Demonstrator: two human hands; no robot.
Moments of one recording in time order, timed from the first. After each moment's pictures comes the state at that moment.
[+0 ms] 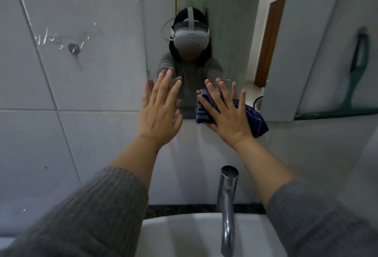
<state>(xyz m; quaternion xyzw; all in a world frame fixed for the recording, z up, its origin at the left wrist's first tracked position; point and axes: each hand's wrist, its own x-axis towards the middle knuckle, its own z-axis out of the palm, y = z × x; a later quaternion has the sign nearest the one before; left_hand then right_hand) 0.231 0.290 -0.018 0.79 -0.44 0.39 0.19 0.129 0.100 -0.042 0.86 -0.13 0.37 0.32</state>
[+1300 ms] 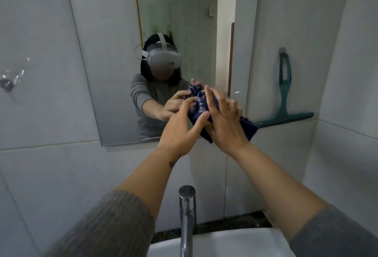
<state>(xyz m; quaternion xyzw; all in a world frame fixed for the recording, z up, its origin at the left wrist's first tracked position) 0.129 0.179 0.011 0.63 -0.57 0.11 0.51 0.035 0.066 0.002 0.85 -0.14 0.50 0.09</state>
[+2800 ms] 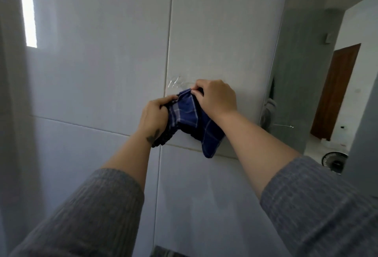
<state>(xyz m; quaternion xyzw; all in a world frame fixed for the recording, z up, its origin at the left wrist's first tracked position) 0.401 0.476 0.056 0.72 -0.25 0.18 0.62 0.332 0.330 0.115 0.88 0.02 0.48 -0.02</state>
